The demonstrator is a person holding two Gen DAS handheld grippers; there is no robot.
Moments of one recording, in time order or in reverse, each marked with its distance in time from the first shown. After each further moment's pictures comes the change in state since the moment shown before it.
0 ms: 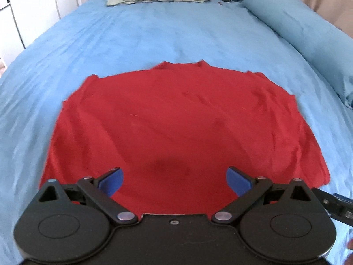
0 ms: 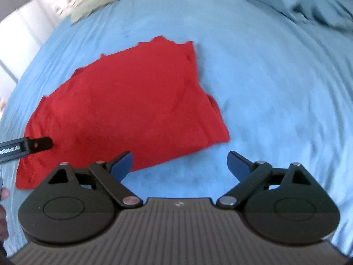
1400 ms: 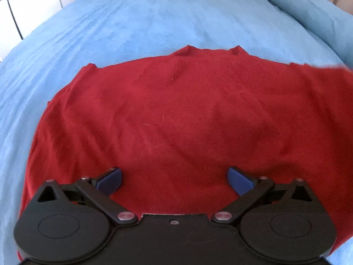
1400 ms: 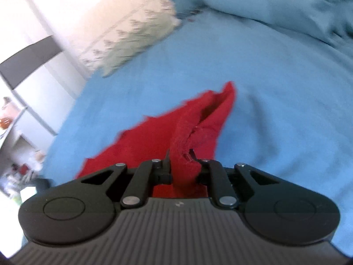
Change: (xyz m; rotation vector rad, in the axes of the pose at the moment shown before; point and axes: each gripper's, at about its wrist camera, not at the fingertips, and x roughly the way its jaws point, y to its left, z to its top) left arm 0.092 0.032 0.033 -0.004 0.062 0.036; right arm 0.008 0.049 0.059 0.077 -0.218 0.272
